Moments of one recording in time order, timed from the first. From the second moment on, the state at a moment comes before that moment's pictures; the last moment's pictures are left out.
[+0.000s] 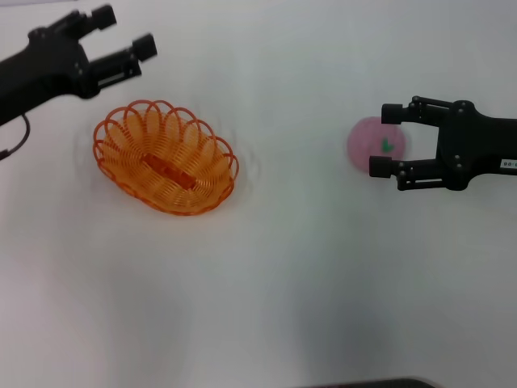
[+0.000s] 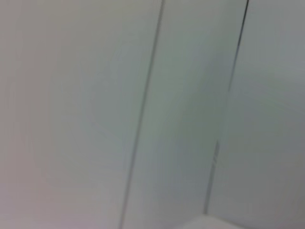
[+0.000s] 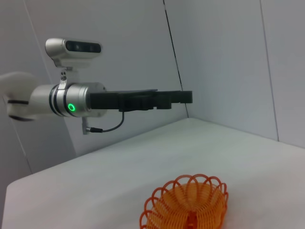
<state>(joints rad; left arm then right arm) -0.50 -2.16 0.53 0.71 1.81 1.53 -1.31 0.42 2.08 -0.49 -0.76 -2.09 -1.81 1.30</state>
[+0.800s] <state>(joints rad) -0.50 -2.17 0.53 0.44 1.43 1.38 -0.97 0.42 2.08 -0.49 -0.72 -2.05 -1.81 1.27</state>
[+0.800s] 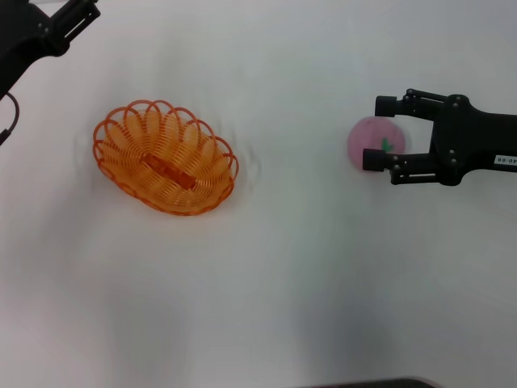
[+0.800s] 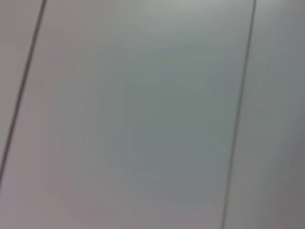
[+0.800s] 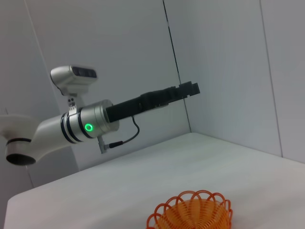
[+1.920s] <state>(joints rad) -0.49 -2.16 0.61 0.52 1.44 1.29 -1.08 0.42 2.08 -0.49 -0.69 -2.04 -1.79 1.24</state>
